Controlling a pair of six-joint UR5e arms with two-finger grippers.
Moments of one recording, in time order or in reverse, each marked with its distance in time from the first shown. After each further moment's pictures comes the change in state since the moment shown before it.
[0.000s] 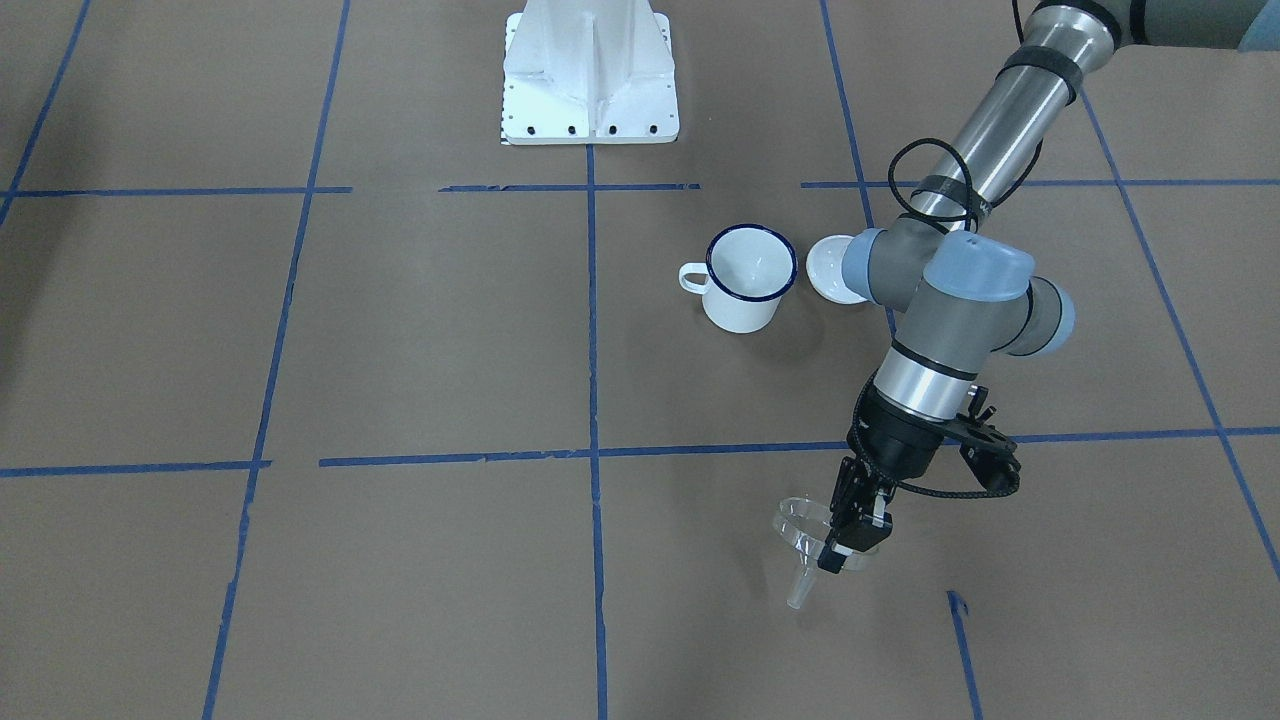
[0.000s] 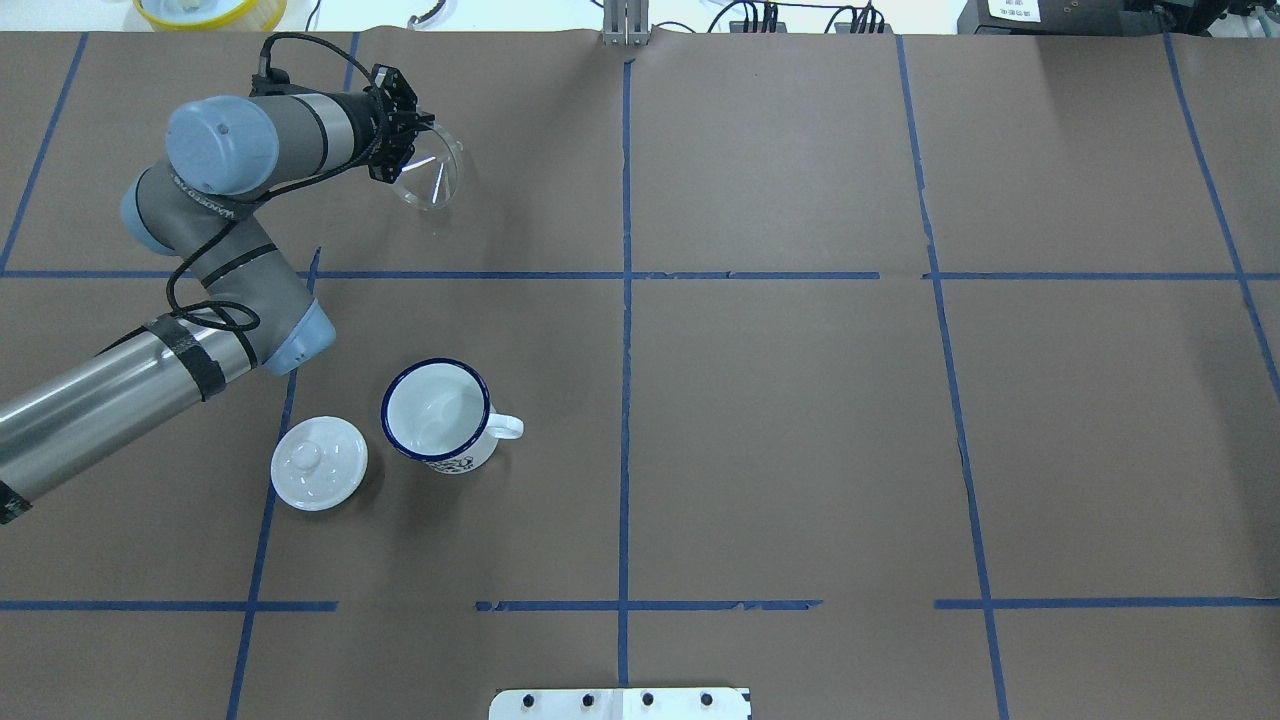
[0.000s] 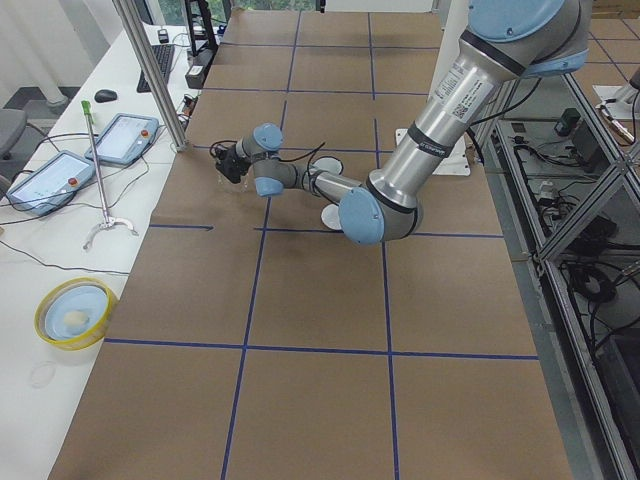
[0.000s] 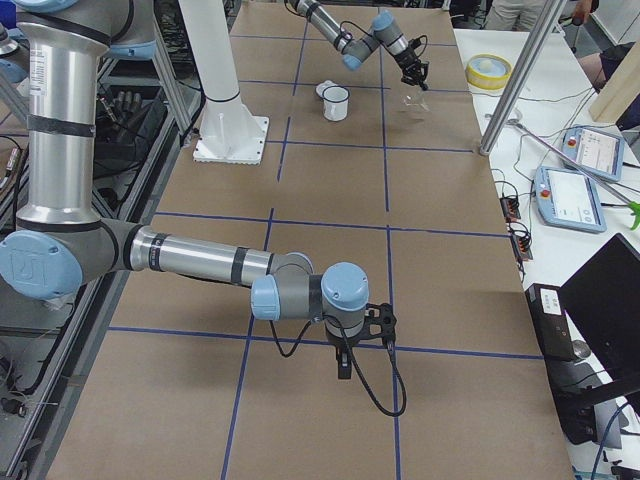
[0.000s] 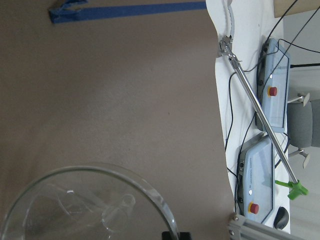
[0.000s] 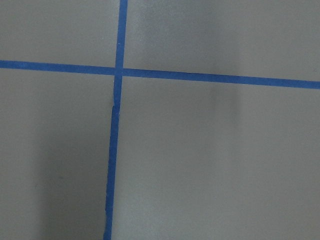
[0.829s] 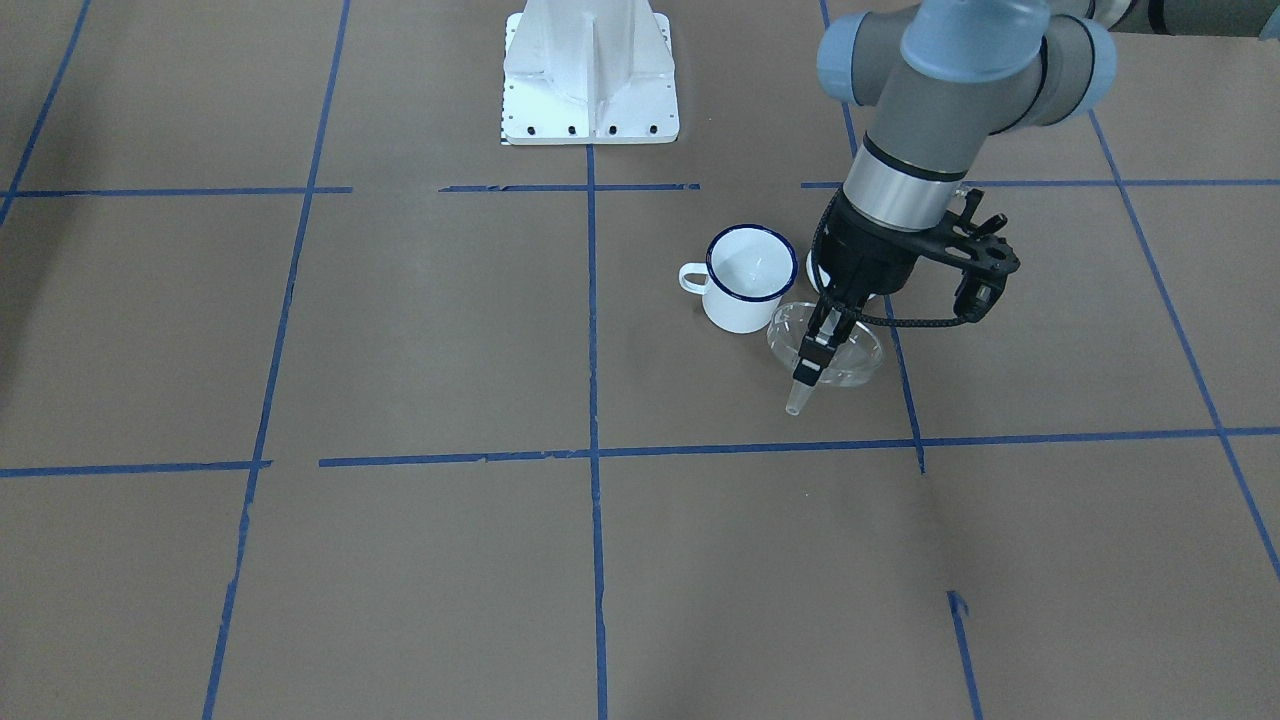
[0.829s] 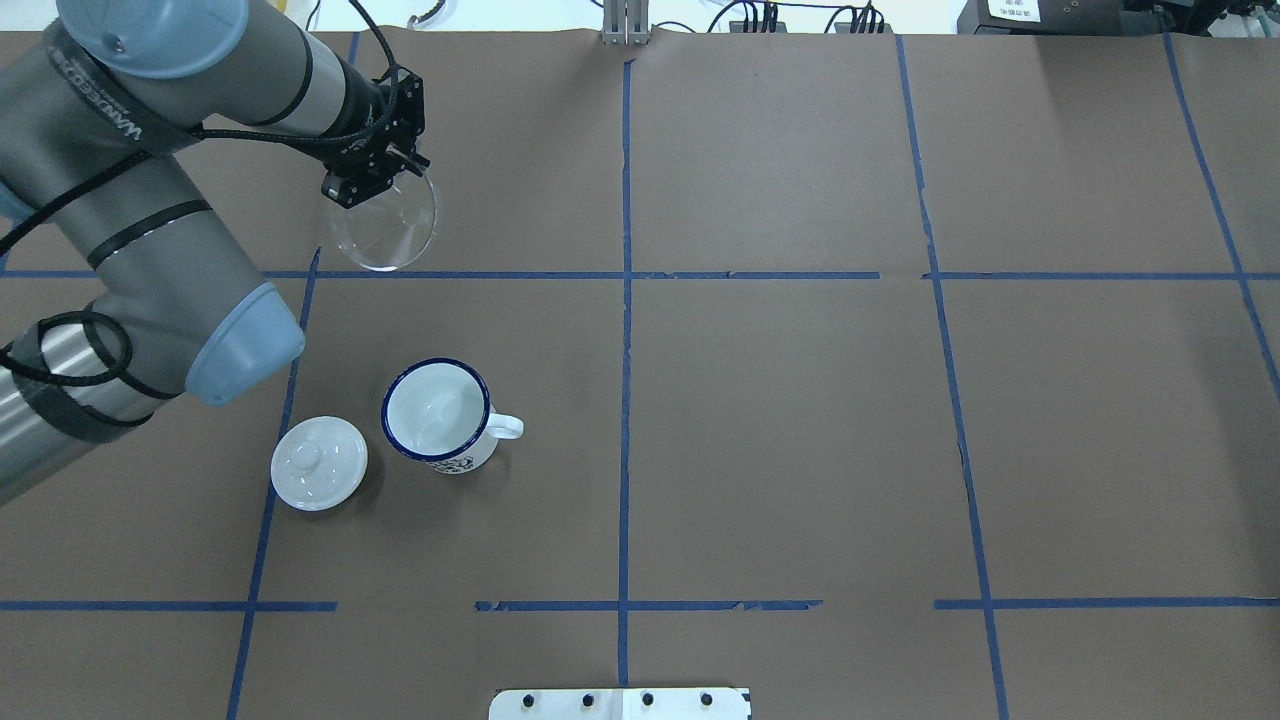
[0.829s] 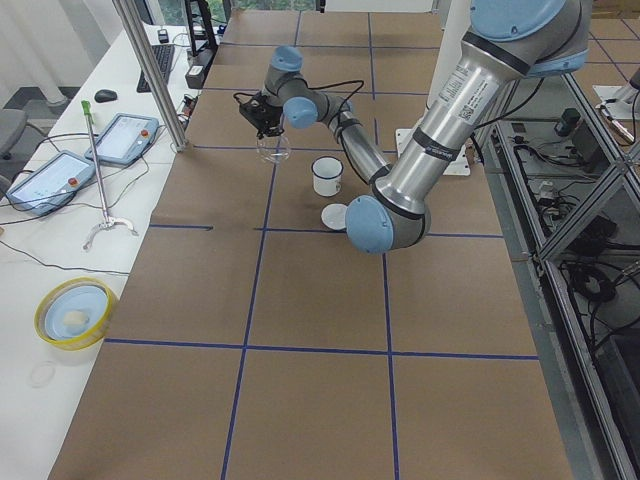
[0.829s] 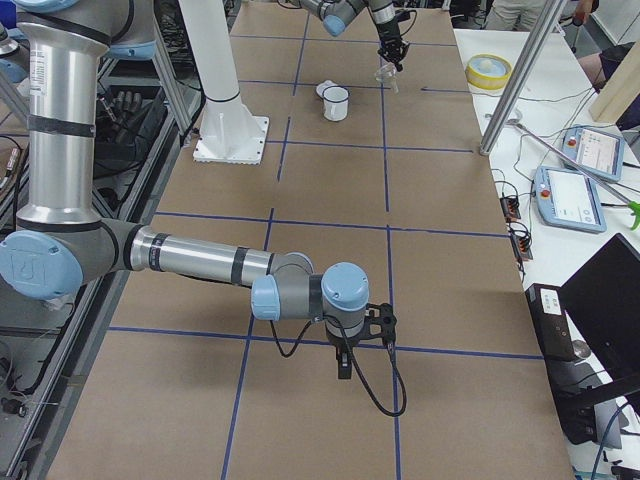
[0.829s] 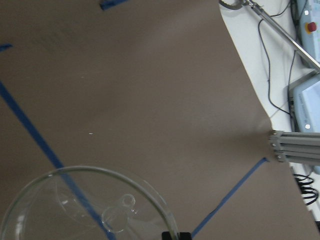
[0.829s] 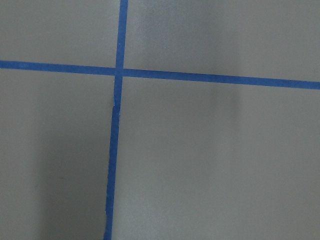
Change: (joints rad) left arm -0.001 0.056 -0.659 1.008 -0.255 0.333; right arm 0.000 0.001 0.000 0.000 0.000 0.000
